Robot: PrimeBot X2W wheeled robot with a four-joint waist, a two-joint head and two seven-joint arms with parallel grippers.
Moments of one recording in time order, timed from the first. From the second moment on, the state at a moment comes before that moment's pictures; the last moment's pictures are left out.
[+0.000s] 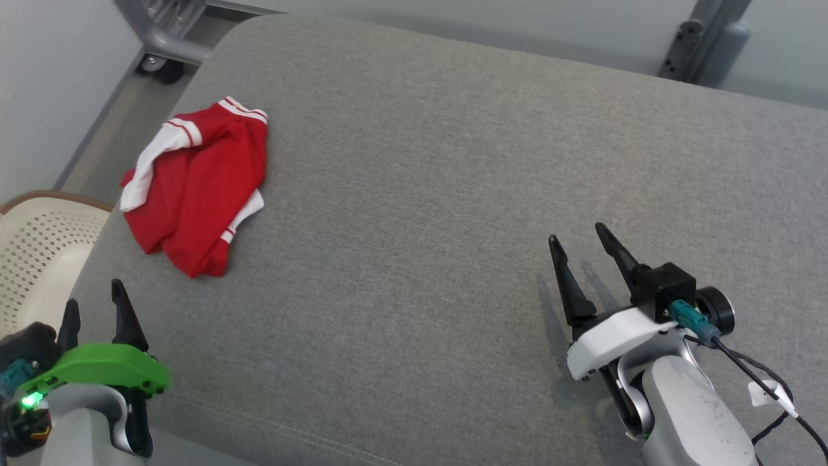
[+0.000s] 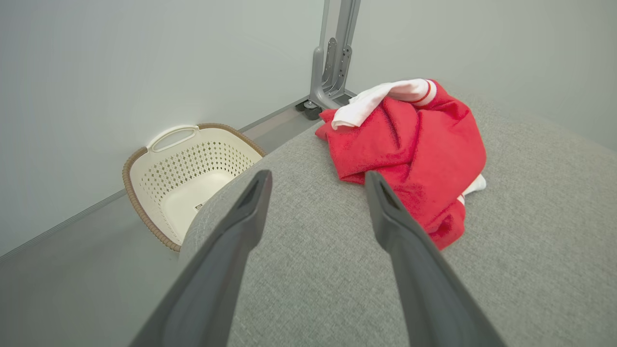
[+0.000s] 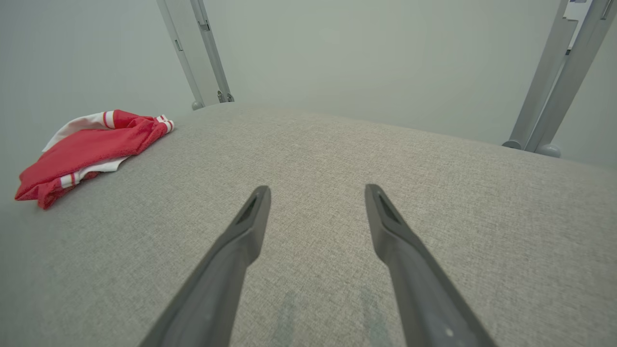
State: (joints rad) left arm -0.36 0.11 0.29 0.74 -0.27 -0.12 -0.26; right arm -0.29 -0.05 0.15 0.40 0.10 0.13 -0.26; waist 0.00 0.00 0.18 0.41
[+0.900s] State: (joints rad) left arm -0.67 0.27 0.25 1.10 -0.33 -0.12 -0.27; right arm -0.38 -0.05 0.13 0.26 0.04 0.13 -0.26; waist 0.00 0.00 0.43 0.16
